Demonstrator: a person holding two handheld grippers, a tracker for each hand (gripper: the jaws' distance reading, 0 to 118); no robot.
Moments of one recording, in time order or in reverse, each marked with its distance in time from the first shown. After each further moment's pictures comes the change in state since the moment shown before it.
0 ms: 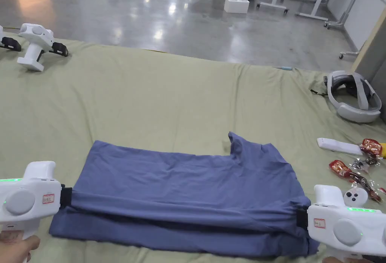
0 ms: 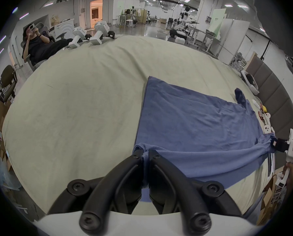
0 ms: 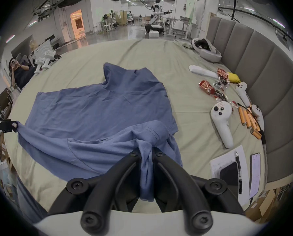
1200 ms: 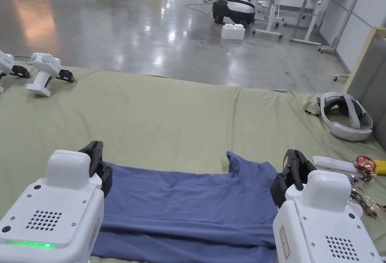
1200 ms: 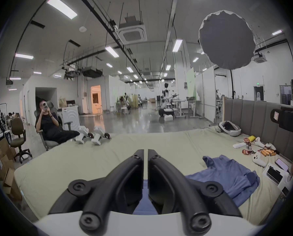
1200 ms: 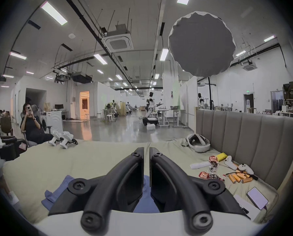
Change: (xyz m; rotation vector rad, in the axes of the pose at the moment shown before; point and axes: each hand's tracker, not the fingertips) left arm 0.109 -0.037 0.166 0.888 0.045 -0.203; right arm -0.128 -0.023 0.183 0.978 -0.032 -0.067
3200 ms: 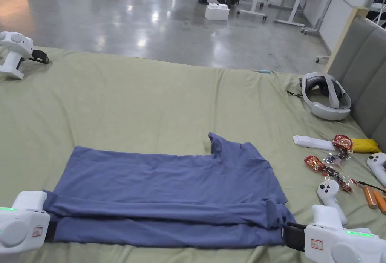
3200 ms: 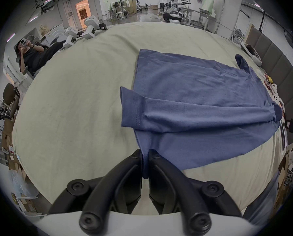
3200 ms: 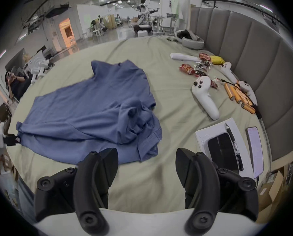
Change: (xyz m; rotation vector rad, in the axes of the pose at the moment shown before) left arm -0.078 -0.155 -0.087 -0.997 -0.054 0.026; right arm 0.167 -0.146 -0.063 -0.968 -0.022 -0.002
